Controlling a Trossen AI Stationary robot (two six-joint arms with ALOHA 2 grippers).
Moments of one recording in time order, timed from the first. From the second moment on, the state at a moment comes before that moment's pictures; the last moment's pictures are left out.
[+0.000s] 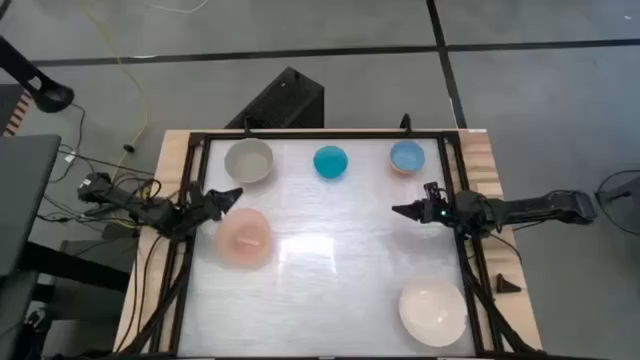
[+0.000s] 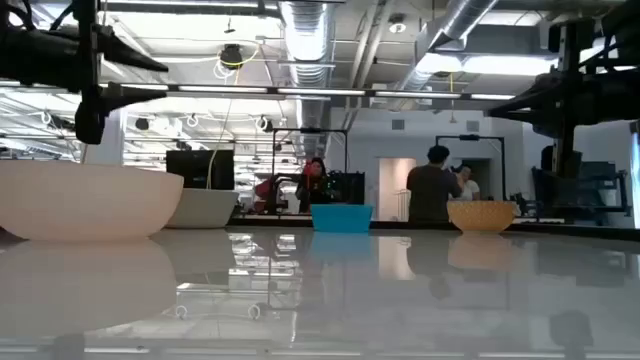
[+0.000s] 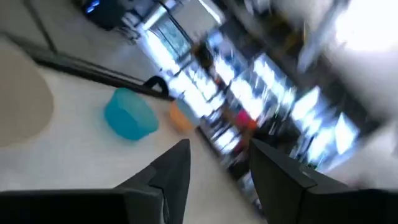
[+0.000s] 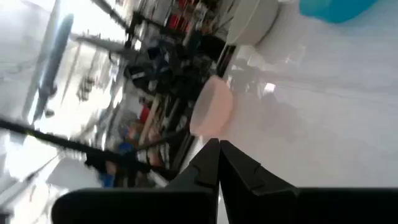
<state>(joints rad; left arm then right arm) -0.39 0.18 0.03 0.42 -0.96 -0.76 0.02 0.32 0.02 0.24 0.17 1.19</state>
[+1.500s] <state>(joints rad) -0.39 0.69 0.54 0.24 -0.38 -0.64 0.03 0.81 0.53 0.72 0.02 0.62</state>
